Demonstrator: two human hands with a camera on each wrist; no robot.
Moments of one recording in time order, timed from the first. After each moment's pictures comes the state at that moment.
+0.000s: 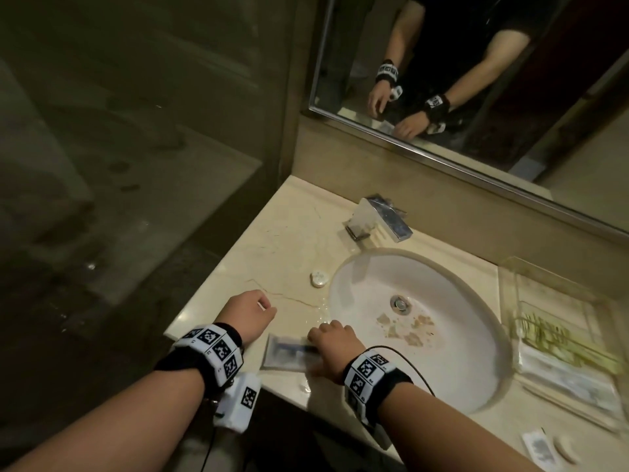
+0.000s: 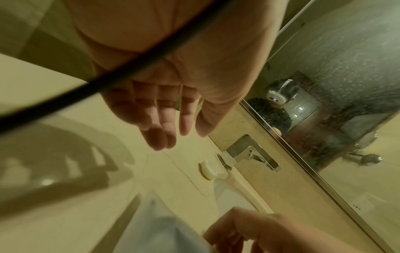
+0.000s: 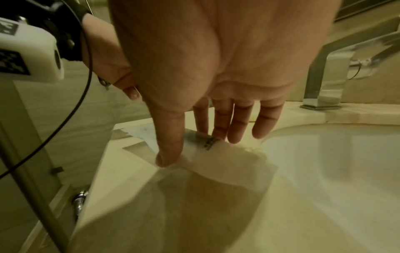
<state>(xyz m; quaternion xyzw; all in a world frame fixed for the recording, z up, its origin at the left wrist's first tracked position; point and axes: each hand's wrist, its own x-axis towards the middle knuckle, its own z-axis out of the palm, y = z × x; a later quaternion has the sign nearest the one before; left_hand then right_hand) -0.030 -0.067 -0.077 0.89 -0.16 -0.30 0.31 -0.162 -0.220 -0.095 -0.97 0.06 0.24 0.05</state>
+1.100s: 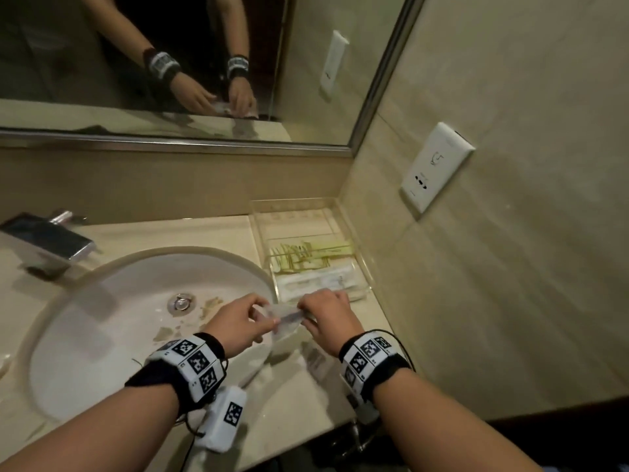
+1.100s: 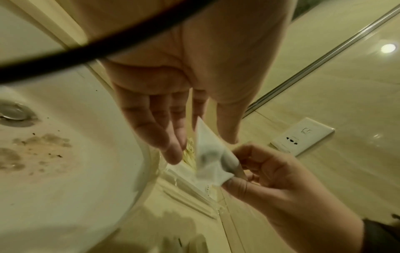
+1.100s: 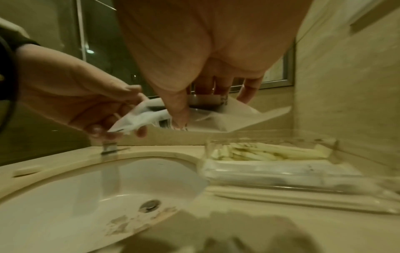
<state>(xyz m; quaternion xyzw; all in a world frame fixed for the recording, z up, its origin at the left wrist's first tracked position) -0.281 -0.384 -0.043 0.68 -0.49 -0.46 0.30 -0.471 -0.457 -0.031 -0.90 0.42 -0.01 0.10</state>
